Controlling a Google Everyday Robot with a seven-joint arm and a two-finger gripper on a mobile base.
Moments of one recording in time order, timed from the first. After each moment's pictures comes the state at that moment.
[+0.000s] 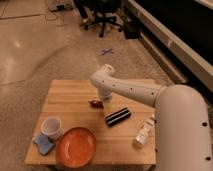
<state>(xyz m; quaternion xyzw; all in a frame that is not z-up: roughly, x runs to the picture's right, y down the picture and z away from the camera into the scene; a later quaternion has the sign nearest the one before) 0.003 0.084 0.889 -0.31 0.00 -0.07 0.95</state>
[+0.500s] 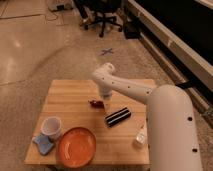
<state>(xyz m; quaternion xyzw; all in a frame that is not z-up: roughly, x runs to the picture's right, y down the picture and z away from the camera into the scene) 0.005 0.078 0.923 -0.32 0.00 -0.05 0.95</state>
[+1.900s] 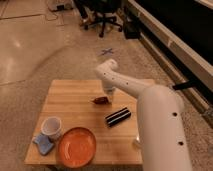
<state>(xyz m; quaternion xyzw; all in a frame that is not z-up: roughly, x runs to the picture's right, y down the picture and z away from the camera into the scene) 0.039 0.041 0.948 -0.31 0.04 -0.06 0.95</state>
